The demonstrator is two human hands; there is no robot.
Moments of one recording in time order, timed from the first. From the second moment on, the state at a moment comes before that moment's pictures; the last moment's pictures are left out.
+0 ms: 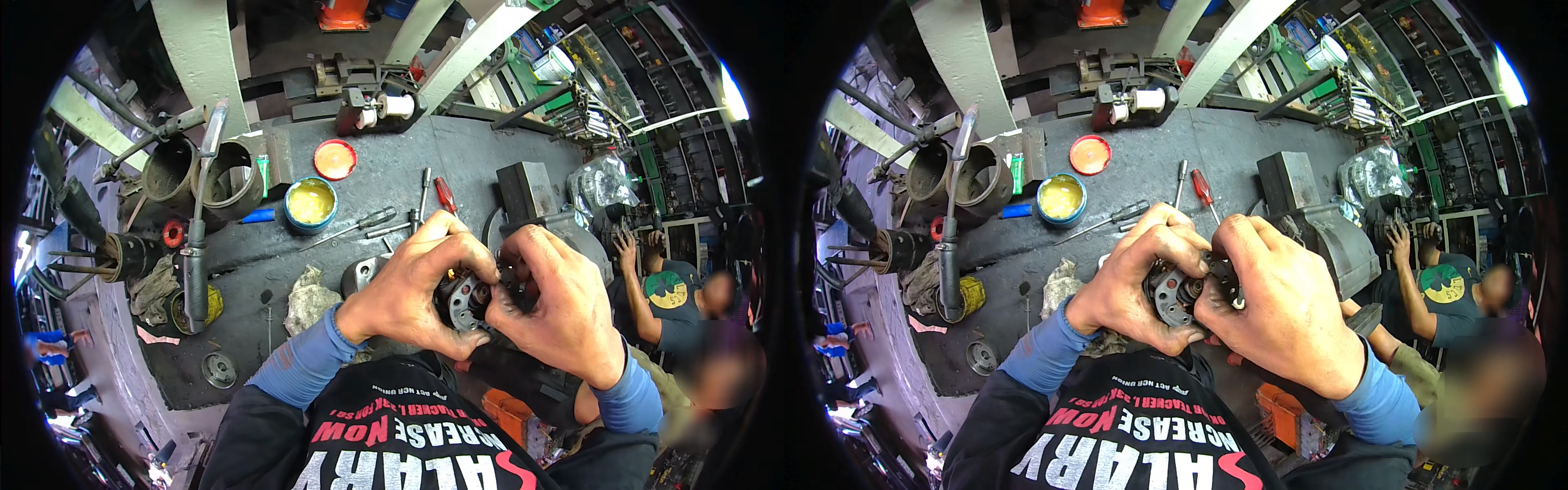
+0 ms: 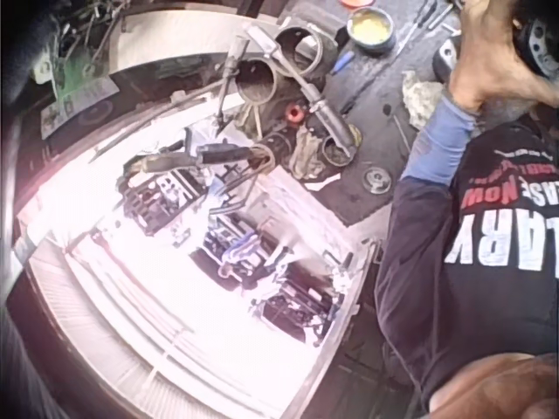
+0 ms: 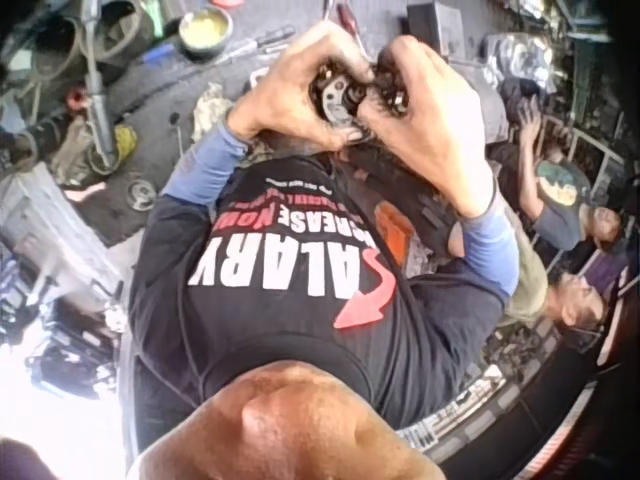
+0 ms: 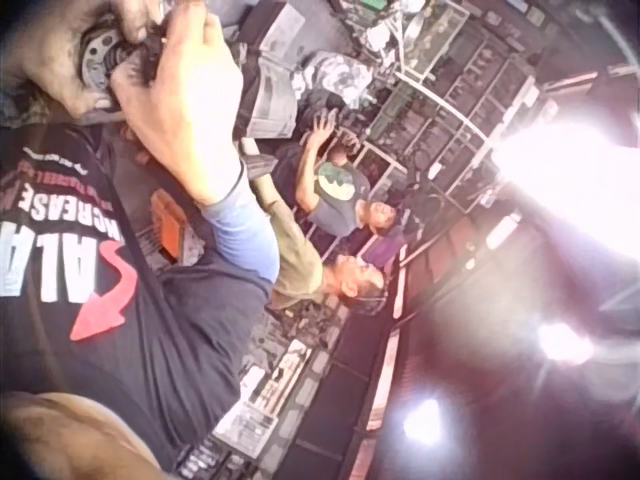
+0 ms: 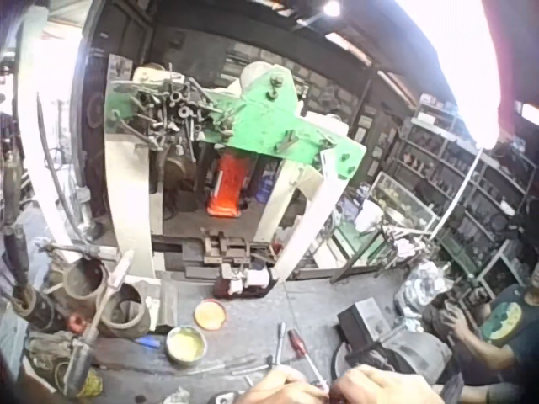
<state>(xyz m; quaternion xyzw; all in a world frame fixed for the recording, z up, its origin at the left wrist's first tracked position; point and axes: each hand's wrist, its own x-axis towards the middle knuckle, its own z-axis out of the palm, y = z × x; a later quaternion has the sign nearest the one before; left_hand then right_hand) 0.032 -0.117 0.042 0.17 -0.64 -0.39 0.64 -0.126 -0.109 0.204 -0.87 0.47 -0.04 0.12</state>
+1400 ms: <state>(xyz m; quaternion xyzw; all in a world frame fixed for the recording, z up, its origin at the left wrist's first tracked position) 0.039 -0.122 0.046 0.19 -0.67 -0.38 0.61 -0.119 -0.118 0.205 -0.88 0.45 -0.05 0.12</state>
